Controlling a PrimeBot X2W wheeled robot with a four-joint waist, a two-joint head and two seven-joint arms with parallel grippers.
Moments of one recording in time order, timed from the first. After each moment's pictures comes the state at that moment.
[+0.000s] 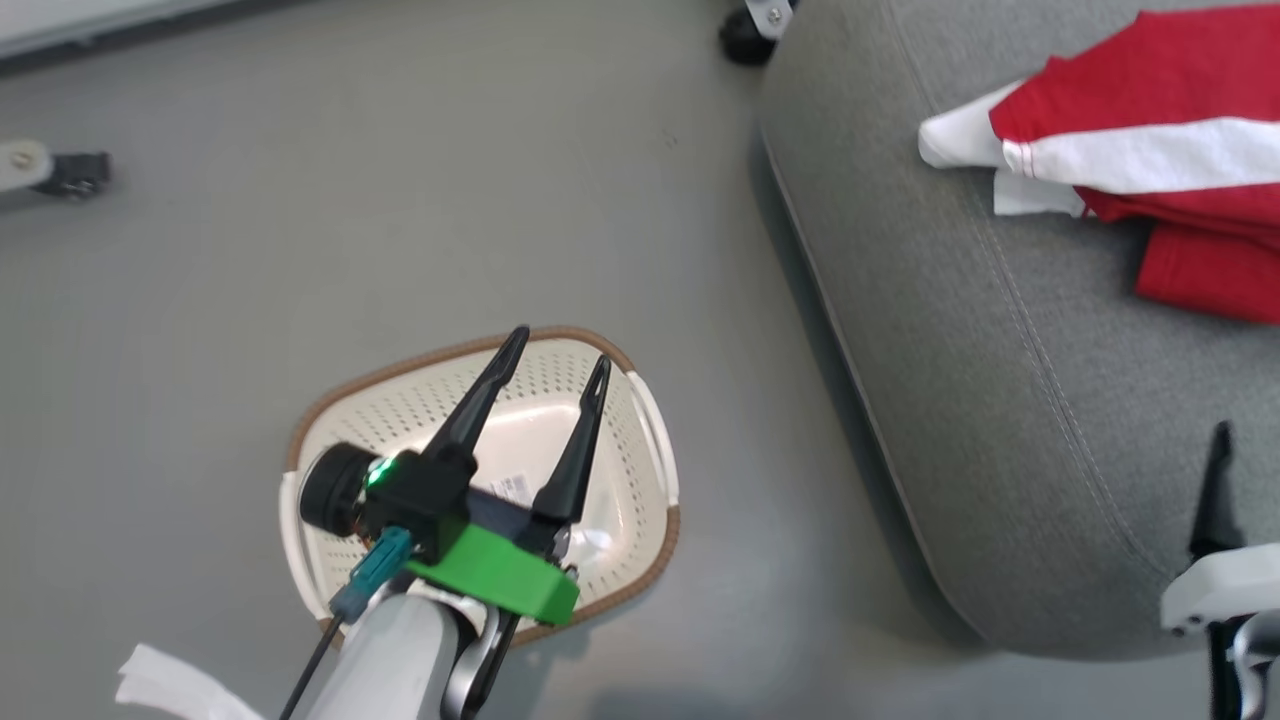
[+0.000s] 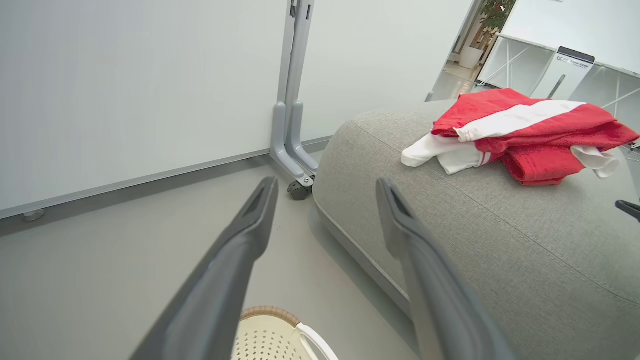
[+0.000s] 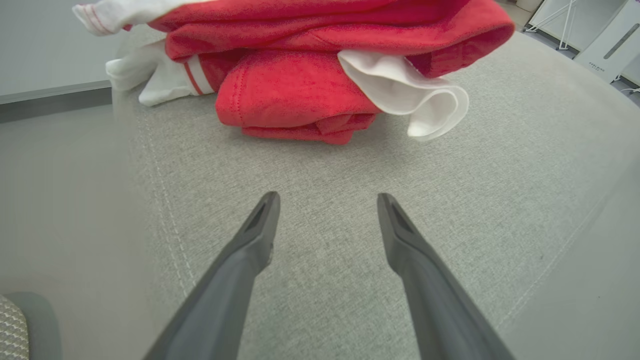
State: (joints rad) left arm -0.28 0.09 -0.43 0.17 -0.24 -0.12 -0.26; right arm -0.18 -0.05 -0.50 0.35 -0.02 0.13 -0.26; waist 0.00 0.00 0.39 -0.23
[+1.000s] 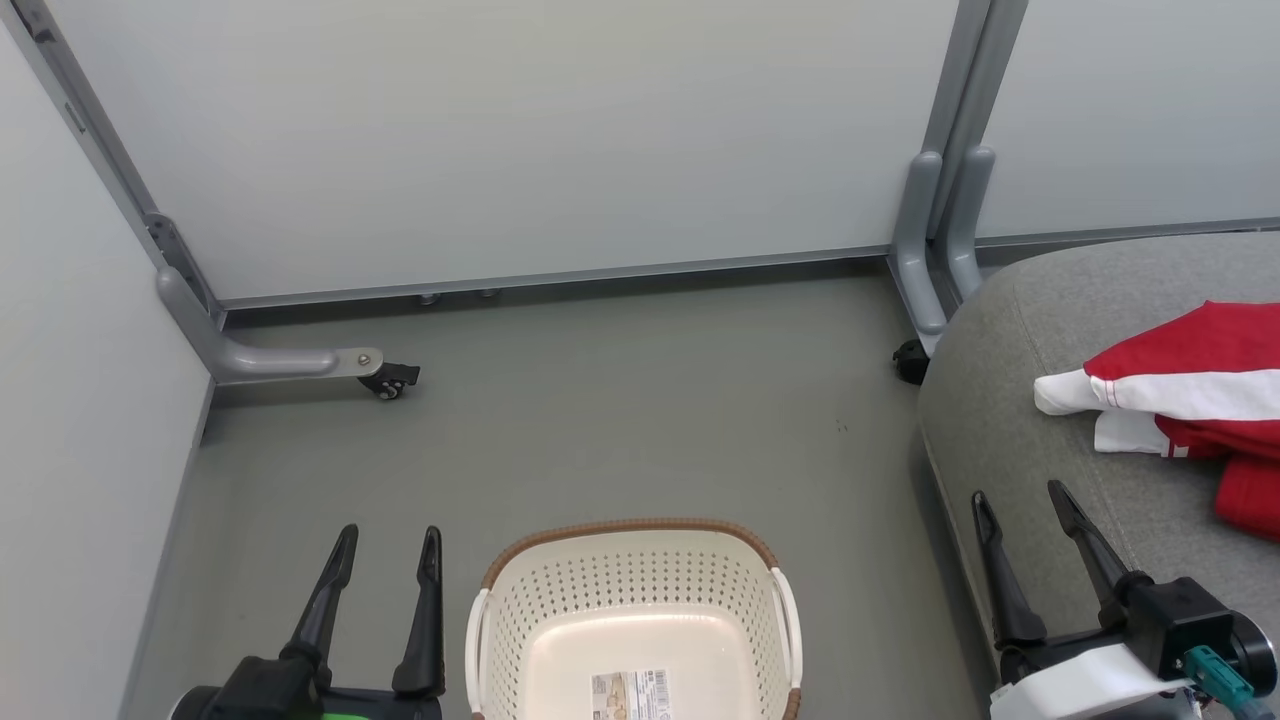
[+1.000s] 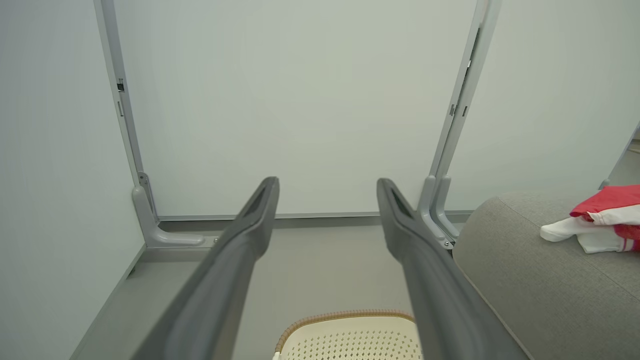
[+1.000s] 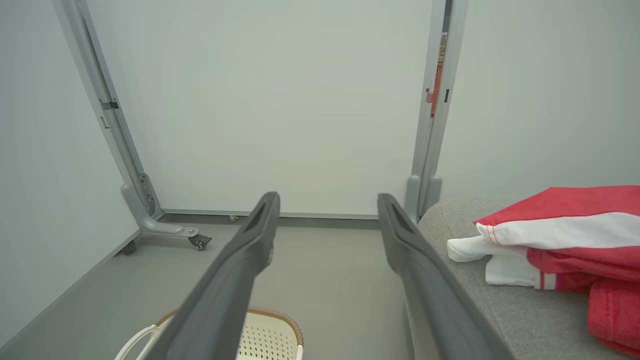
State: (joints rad) left arm 0.14 0.05 -0.11 0.02 -0.20 -0.13 -0.26; right arm 0.08 -0.05 -0.01 0.04 0.12 0.13 -0.26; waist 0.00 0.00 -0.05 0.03
